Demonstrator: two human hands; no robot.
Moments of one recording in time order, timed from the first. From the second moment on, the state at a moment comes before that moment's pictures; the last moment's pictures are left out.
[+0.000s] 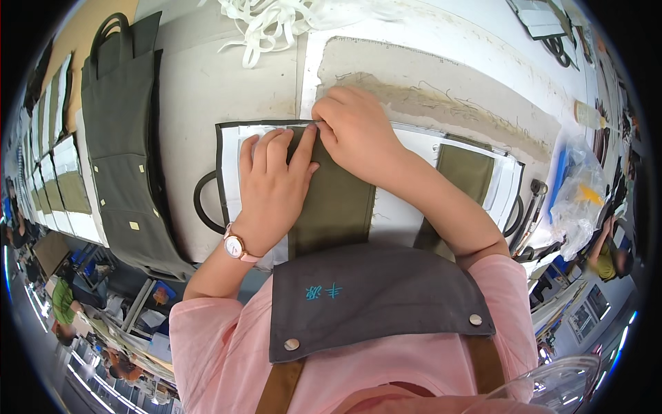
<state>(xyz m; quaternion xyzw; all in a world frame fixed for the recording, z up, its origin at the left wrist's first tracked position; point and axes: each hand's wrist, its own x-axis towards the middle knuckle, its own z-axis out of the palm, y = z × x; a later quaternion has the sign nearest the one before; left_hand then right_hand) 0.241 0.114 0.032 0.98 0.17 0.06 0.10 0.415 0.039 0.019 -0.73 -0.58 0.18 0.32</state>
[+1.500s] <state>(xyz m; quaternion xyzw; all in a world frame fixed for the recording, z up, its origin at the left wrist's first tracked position) 0.254 0.096 0.036 0.98 0.18 0.04 0.09 0.435 -0.004 0.012 -0.70 -0.61 0.10 0.35</state>
